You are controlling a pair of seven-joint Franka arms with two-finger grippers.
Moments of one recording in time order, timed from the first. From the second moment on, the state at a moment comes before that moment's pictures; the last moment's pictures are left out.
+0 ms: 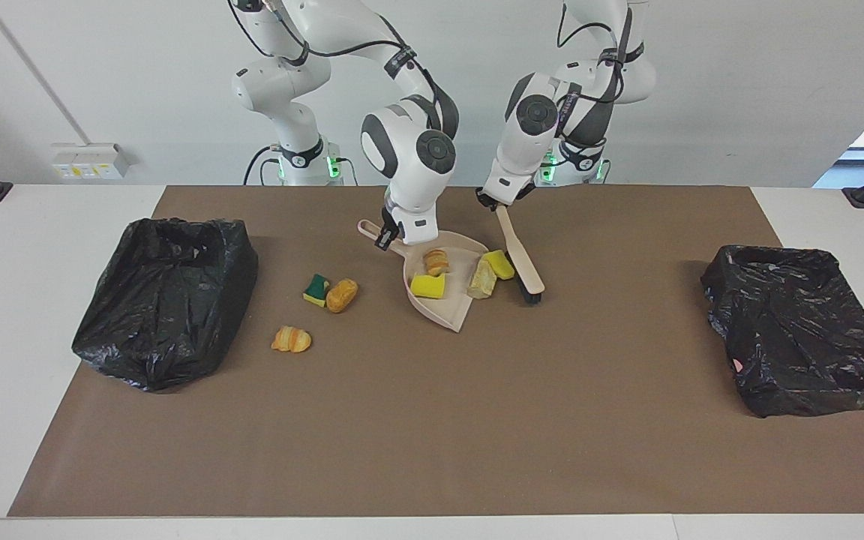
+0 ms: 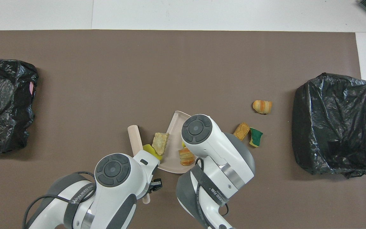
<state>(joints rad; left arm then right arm) -0.01 -0.18 -0.68 -2.37 -0.35 2.00 -0.57 0.65 0.20 -0.04 -1.94 -0.11 1.76 -0.47</state>
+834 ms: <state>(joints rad) -0.01 -0.14 -0.79 -2.26 -0.35 2.01 -0.42 0.65 0.20 -0.04 -1.94 -0.11 1.76 -0.47</state>
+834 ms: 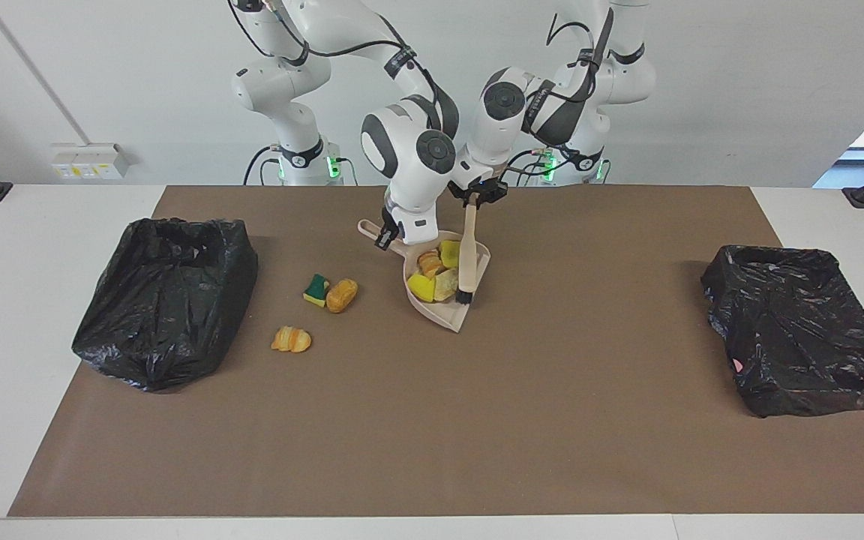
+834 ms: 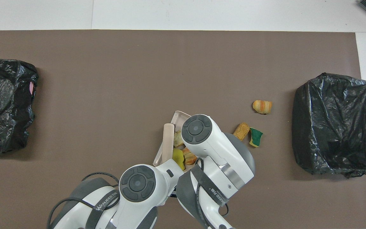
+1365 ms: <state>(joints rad) 0.01 -0.15 -0.78 -2.23 -0.35 1.82 -0.43 0.65 0.20 -0.04 -1.94 -0.11 1.76 -0.47</state>
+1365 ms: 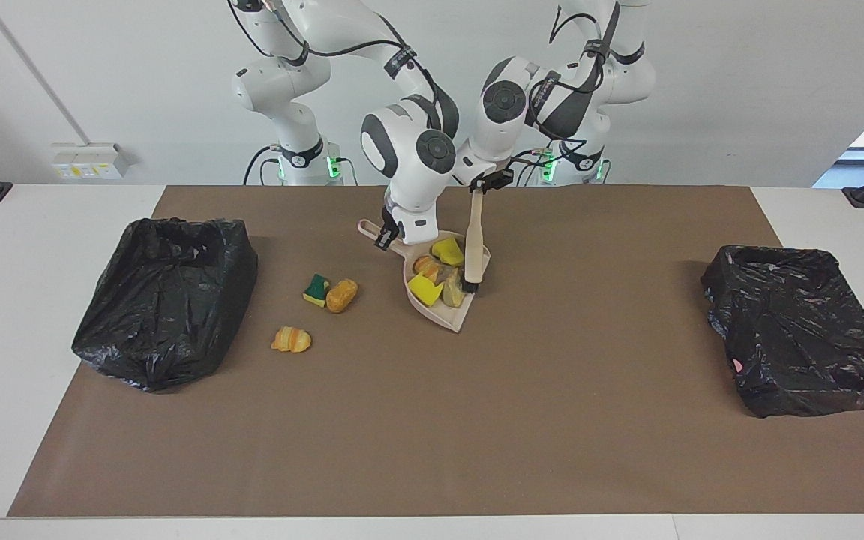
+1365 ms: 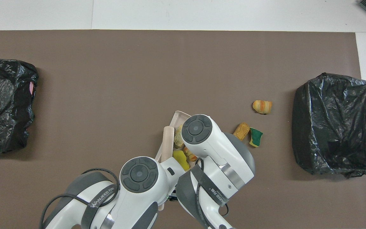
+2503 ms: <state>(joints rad) 0.00 -0.43 -0.81 -2.34 -0.35 1.68 -0.56 0.50 0.01 -0.05 -1.91 -0.11 1.68 -0.43</state>
